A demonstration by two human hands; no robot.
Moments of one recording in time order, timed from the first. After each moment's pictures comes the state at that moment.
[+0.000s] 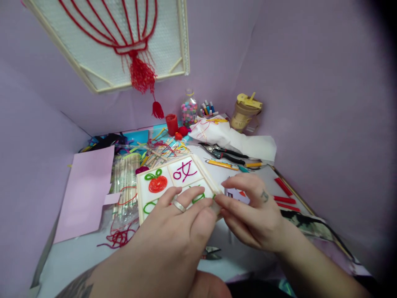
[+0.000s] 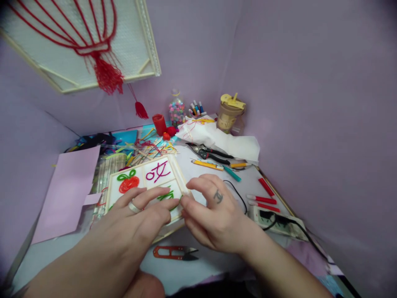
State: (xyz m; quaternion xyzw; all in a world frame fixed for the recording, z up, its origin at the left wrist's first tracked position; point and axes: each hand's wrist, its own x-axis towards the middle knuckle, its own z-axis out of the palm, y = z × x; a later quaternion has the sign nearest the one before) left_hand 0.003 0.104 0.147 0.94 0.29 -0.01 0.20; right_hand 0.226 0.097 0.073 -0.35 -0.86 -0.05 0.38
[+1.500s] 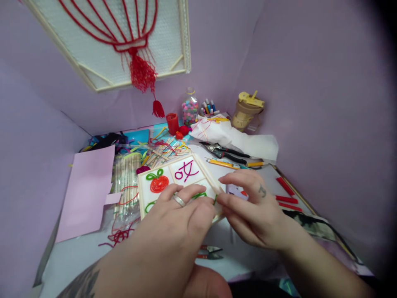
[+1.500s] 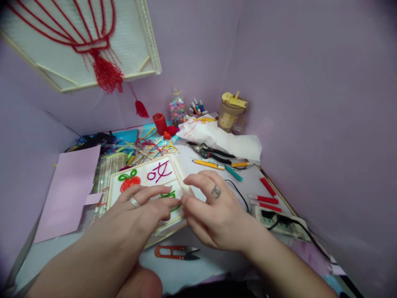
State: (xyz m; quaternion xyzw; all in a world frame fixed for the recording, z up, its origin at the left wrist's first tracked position) left_hand -0.001 0.112 0.143 0.94 0.26 0.08 0.19; right_hand 0.225 0.101 0.079 -0.35 -0.87 0.00 0.35
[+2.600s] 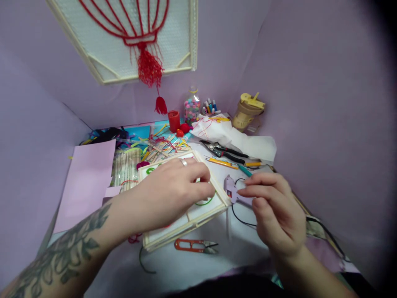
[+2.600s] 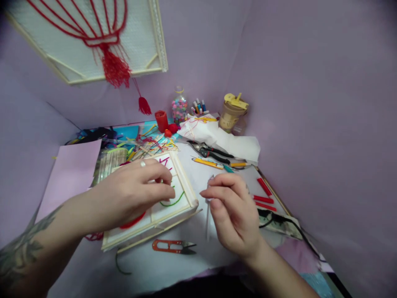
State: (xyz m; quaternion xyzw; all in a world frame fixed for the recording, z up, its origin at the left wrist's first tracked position) left_hand -0.002 0.160 0.142 0.97 0.18 0.13 0.07; right_hand 0.230 0.075 0.067 -0.47 -0.71 0.09 0.51
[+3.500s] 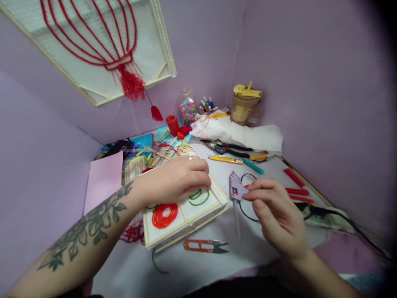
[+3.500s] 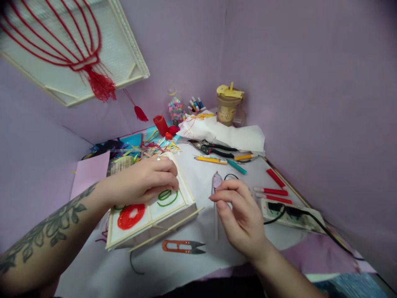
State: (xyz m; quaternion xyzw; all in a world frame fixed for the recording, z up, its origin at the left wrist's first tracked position) left_hand 0.021 0.197 0.137 0.98 0.10 0.03 0.19; right_hand 0.242 0.059 0.031 -0.51 -0.66 0.12 0.54
